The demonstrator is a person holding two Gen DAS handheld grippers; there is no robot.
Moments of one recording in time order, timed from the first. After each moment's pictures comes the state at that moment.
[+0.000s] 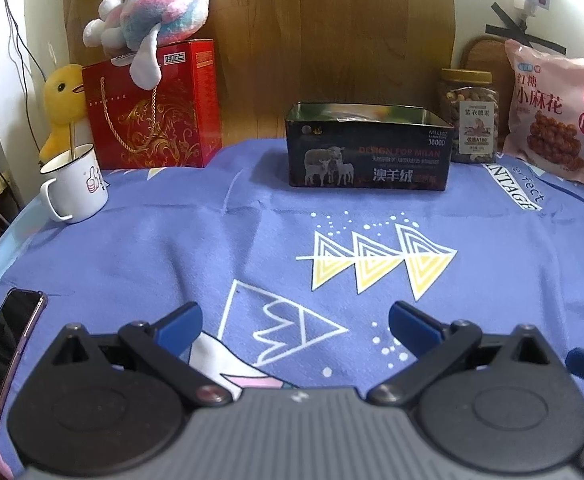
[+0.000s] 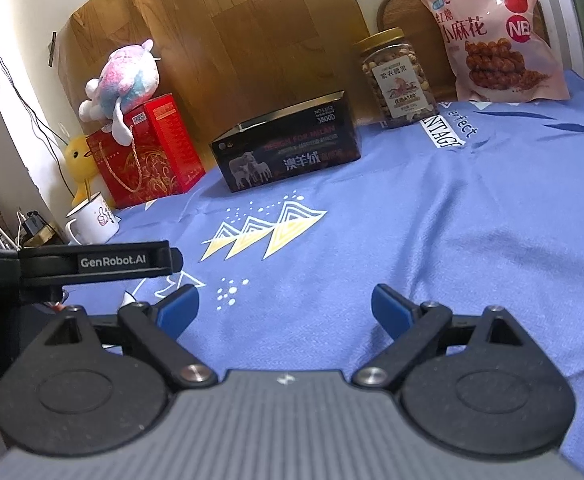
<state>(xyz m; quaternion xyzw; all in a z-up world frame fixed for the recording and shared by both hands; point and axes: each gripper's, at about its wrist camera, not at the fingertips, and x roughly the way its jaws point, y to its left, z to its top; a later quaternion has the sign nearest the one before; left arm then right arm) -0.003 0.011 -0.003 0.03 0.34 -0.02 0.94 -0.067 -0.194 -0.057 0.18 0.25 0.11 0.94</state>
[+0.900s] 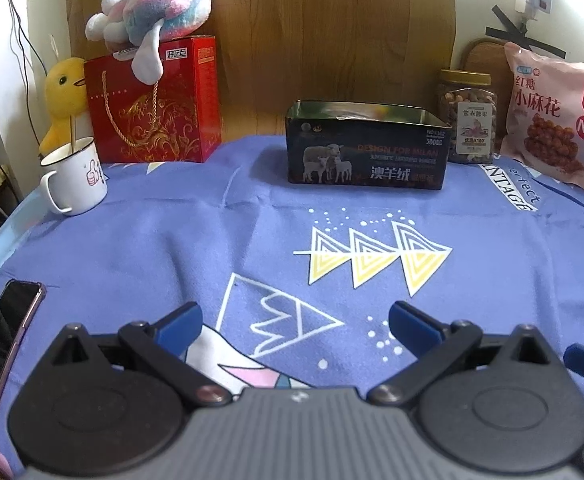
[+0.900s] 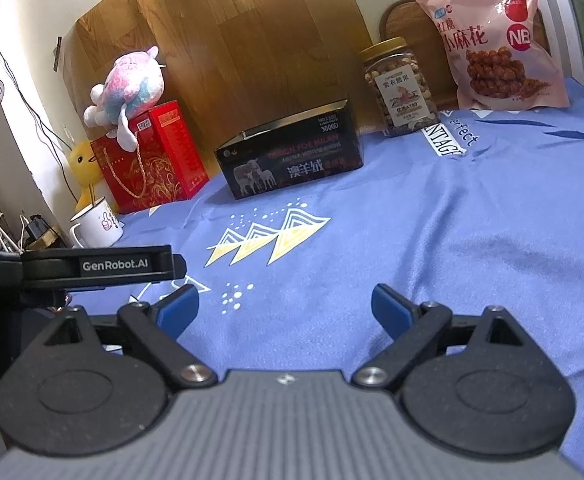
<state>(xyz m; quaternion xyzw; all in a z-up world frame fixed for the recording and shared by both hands) -0.007 0.012 -0.003 0.02 0.34 -0.02 0.94 -0.072 -0.193 -0.055 0.18 0.24 0.11 0.95</state>
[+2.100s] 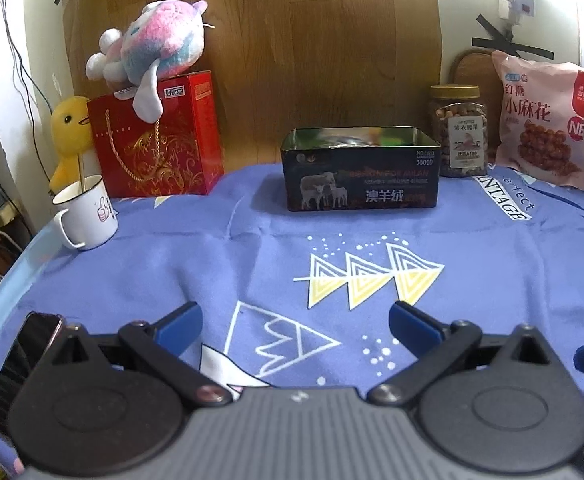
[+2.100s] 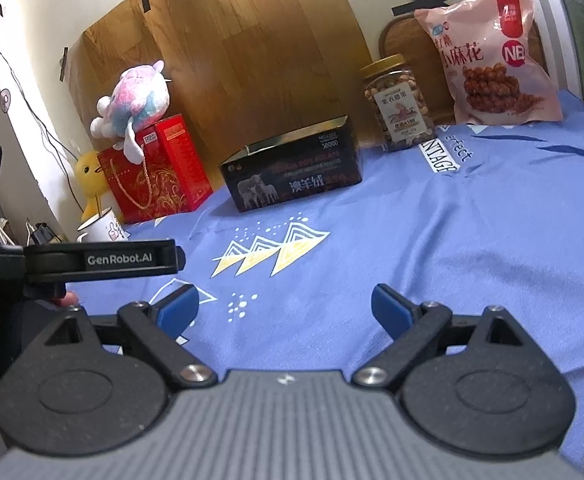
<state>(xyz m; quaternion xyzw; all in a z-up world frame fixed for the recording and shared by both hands) -0.017 0.002 0.015 0.06 0.31 -0.01 0.95 -0.084 -0.199 -0.046 0.18 0.22 0.11 0.95</state>
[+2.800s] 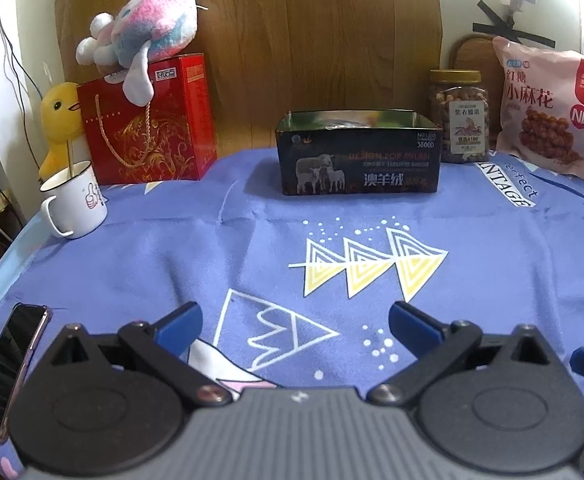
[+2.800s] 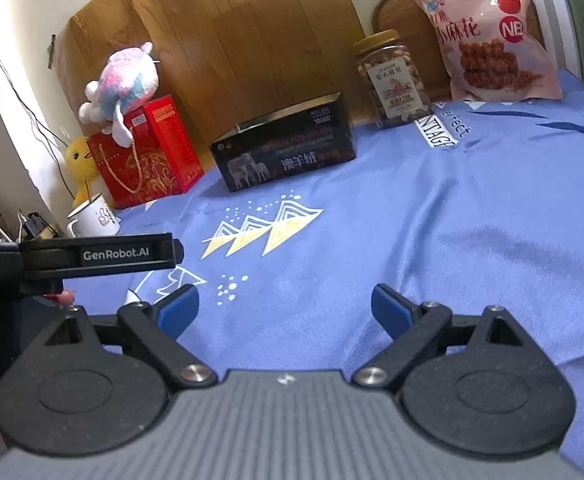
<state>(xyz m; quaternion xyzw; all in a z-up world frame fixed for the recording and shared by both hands) -0.004 0.003 0.000 0.05 0.33 -0.02 0.94 -0.075 -0.197 -0.053 0.18 0.25 0.10 0.95</state>
